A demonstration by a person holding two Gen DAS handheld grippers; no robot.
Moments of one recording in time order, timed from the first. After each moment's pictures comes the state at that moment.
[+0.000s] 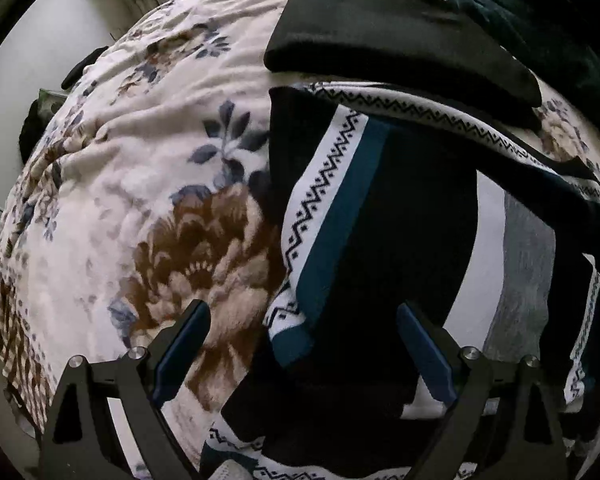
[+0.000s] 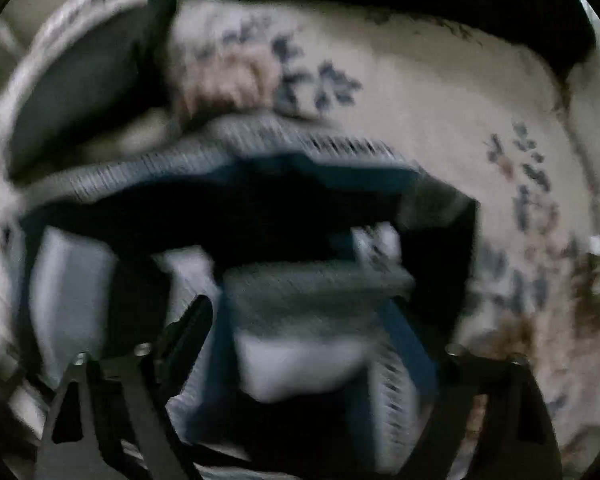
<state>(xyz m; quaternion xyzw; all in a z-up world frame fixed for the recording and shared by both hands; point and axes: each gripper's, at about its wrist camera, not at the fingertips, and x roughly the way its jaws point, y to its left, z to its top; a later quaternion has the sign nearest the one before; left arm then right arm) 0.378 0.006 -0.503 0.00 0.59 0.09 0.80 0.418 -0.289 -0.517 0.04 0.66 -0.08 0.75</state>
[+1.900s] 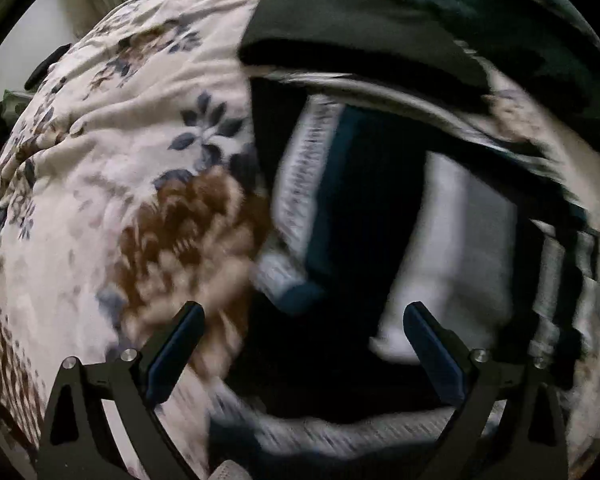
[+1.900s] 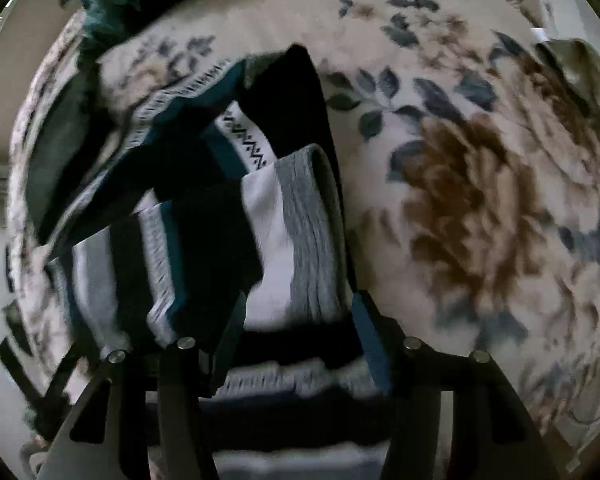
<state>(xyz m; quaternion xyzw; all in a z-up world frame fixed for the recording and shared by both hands) 0.351 0.008 -0.479 -0.03 0.60 0.00 0.80 0.301 -0.353 -0.476 0.28 0.65 -0.12 0.69</state>
